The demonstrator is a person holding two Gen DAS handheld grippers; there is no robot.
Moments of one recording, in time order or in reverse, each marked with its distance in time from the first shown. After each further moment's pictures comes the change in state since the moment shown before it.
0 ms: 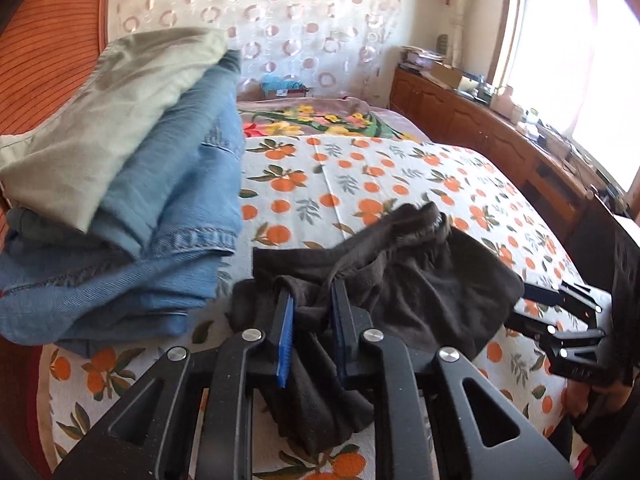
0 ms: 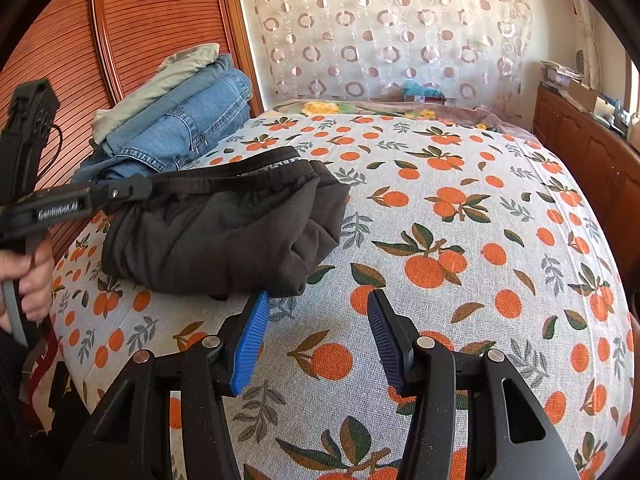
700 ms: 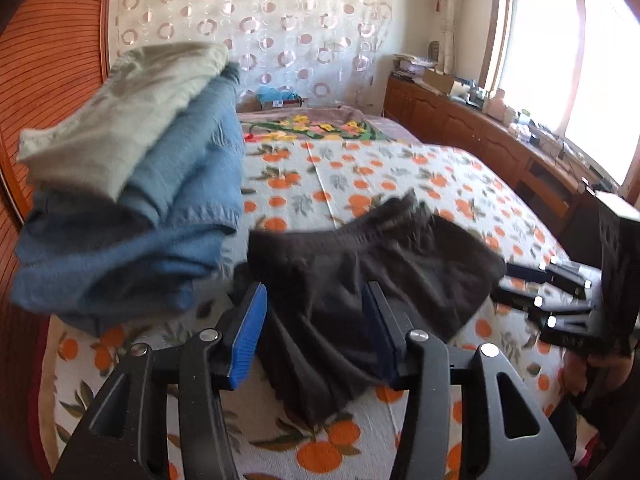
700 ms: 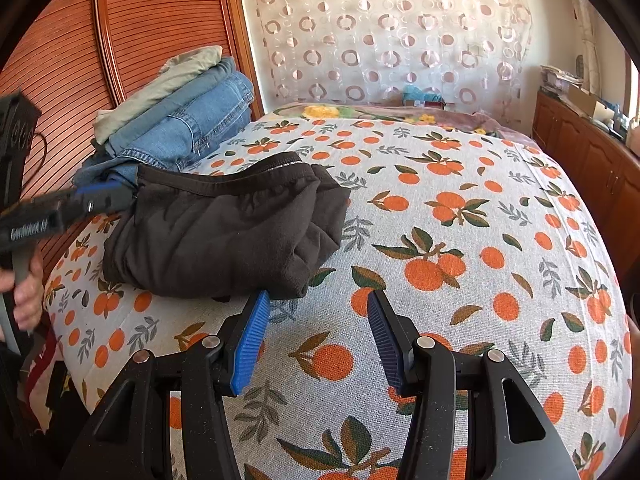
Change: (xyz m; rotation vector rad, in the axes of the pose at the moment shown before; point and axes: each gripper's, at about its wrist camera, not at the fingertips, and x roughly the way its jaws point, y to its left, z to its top) left arm -0.022 -0.007 -0.024 0.033 -0.033 -0.001; right arm -0.003 0.002 -0.002 -0.011 -0.016 -0.004
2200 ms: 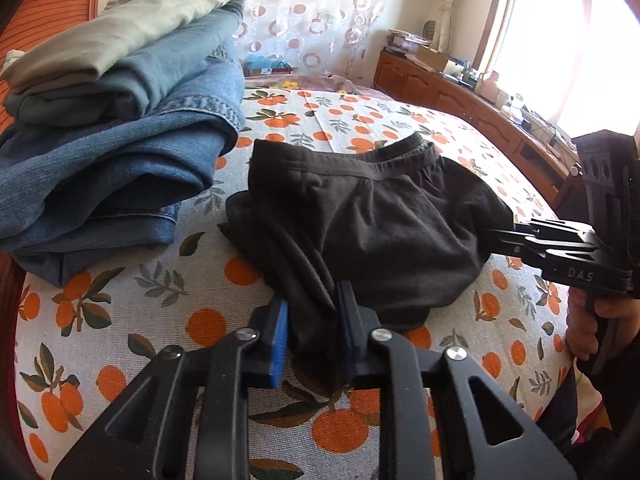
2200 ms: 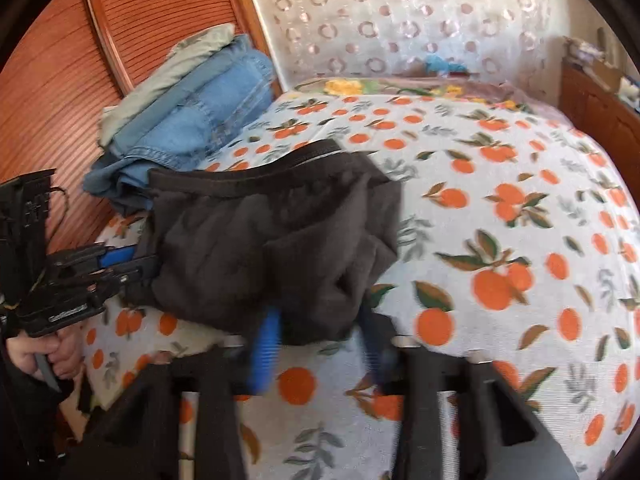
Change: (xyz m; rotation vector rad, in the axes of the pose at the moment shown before) left arm 0.026 0.014 -0.025 -0.038 0.097 -0.077; right arm 0.043 0.016 0.030 0.044 0.100 0.109
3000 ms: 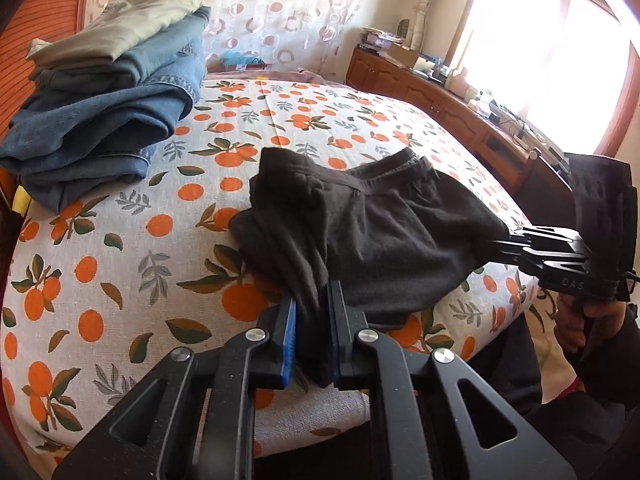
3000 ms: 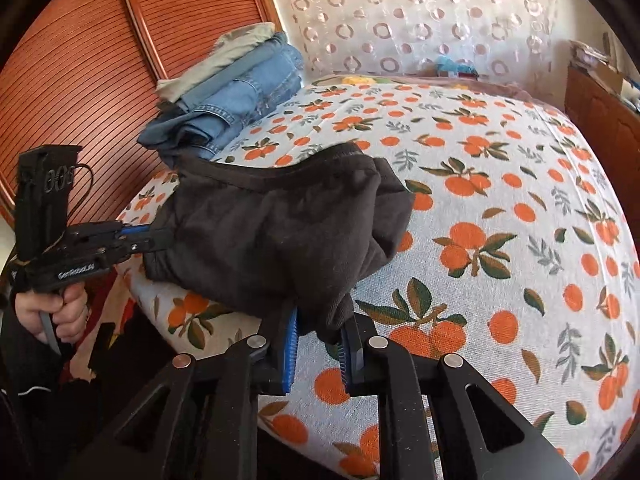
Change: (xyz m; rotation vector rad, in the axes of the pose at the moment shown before) left arm -0.053 -0.038 -0.052 0.007 0.010 -0.107; right arm -0.091 -0.002 -0.071 -0.029 0.000 0.016
